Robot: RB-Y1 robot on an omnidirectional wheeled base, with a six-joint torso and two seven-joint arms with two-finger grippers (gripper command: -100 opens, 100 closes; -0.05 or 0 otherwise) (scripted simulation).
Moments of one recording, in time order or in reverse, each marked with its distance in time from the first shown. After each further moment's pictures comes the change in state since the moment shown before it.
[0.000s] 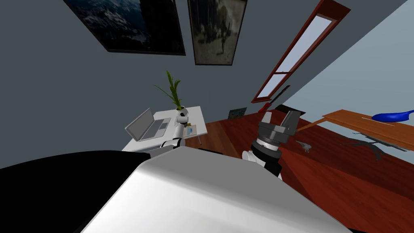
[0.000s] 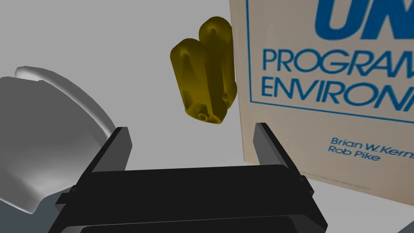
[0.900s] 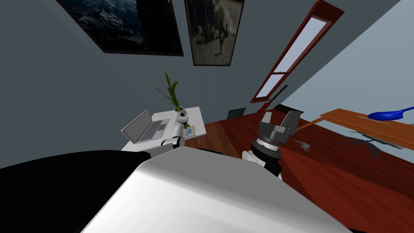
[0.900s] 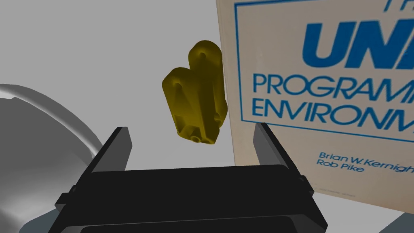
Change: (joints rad) left arm -0.033 0.025 0.015 0.094 0.001 0.043 0.017; right arm 0.000 0.000 0.000 0.000 0.000 0.000 0.000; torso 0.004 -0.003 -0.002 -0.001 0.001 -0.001
